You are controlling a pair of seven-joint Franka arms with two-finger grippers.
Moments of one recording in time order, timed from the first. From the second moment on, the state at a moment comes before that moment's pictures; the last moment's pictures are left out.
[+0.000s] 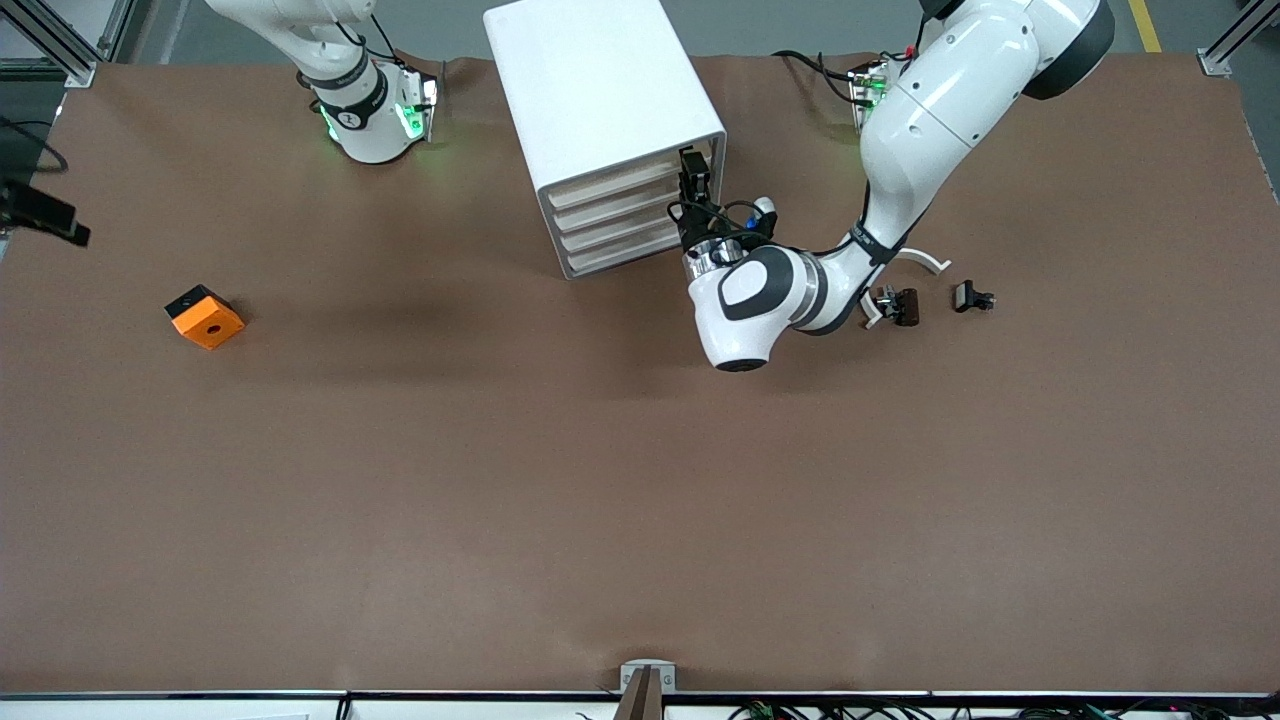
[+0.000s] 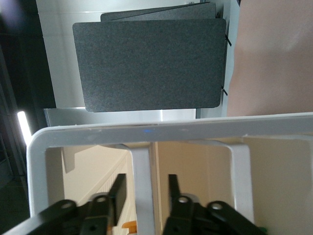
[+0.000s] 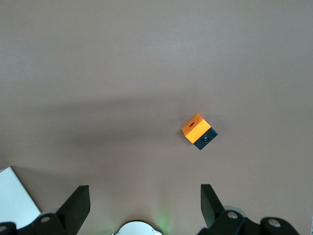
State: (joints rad) left arm -0.30 0.79 -0.43 -1.64 -0.79 1.26 -2.29; right arm -0.06 0.03 -0.12 -1.55 -0.04 1.44 -0.11
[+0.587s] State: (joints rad) left arm -0.30 0.80 -0.43 -1.63 -0.79 1.27 -2.29; right arm -0.08 0.11 -0.12 -1.53 -0.04 1.43 -0.08
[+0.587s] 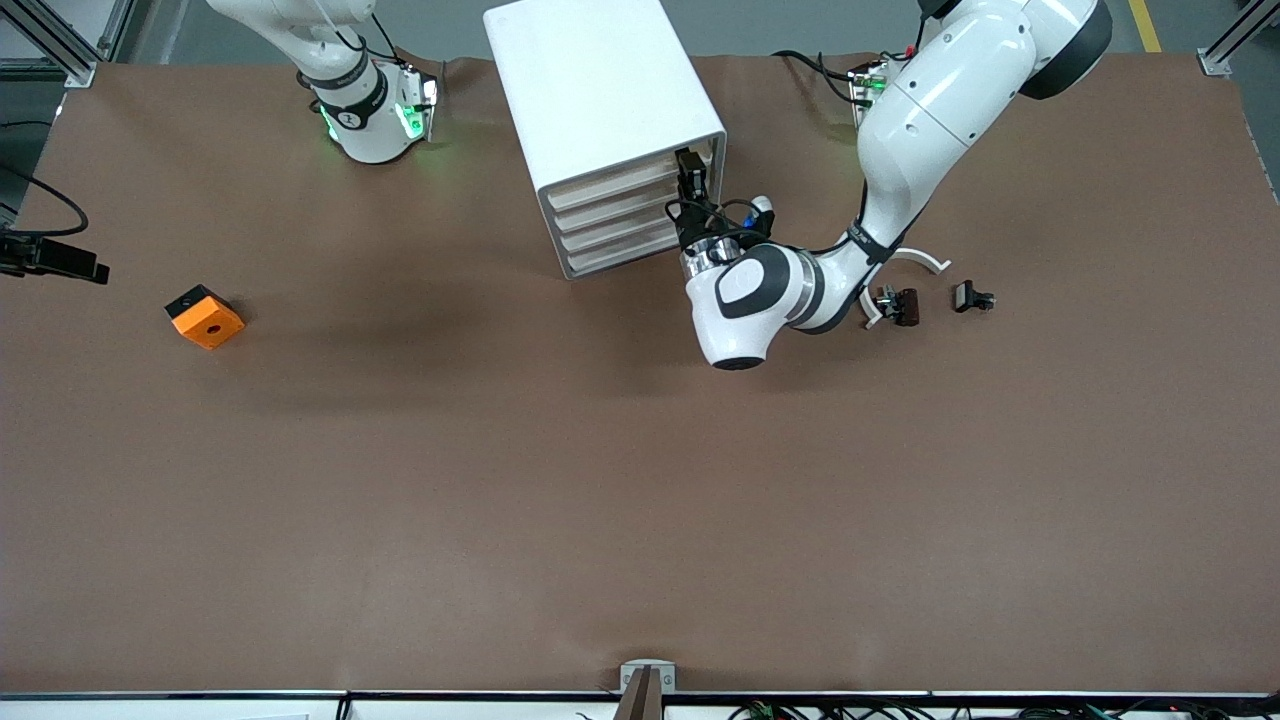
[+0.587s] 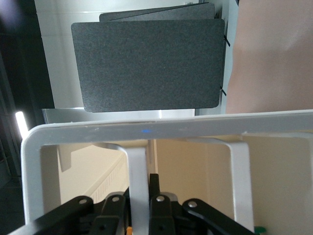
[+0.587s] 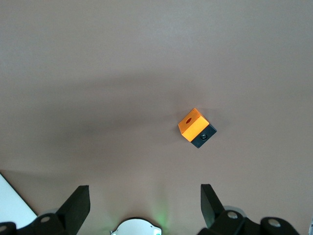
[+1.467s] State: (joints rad) left arm -0.15 0.80 -0.39 -1.54 -0.79 1.29 -2.29; right arm 0.12 0.08 -0.10 -1.52 0.15 1.43 0.52
